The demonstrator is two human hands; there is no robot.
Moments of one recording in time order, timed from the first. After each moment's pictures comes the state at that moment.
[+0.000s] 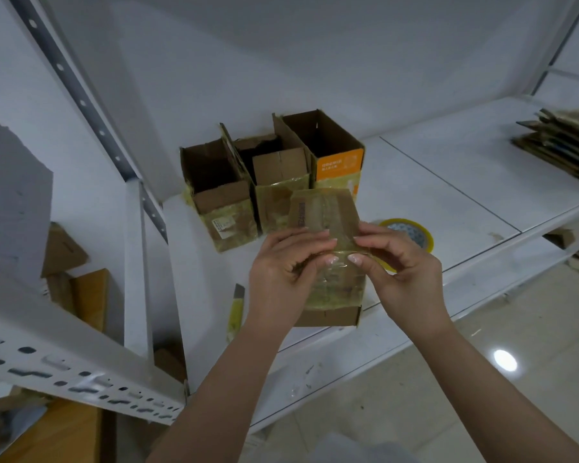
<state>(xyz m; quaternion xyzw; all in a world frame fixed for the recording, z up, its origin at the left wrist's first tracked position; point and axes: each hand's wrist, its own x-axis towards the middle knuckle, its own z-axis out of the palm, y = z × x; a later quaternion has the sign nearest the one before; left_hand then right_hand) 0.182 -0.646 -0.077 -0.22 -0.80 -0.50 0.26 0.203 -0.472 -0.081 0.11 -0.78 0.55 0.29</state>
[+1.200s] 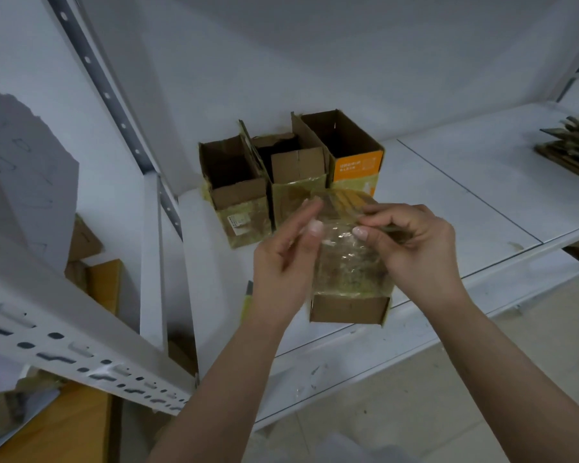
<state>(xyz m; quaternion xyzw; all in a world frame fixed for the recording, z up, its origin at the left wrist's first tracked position) 0.187 -0.652 -0.054 -0.12 -0.71 -0.68 0.14 0.183 -0.486 -0.039 0.10 -0.80 0.53 0.26</state>
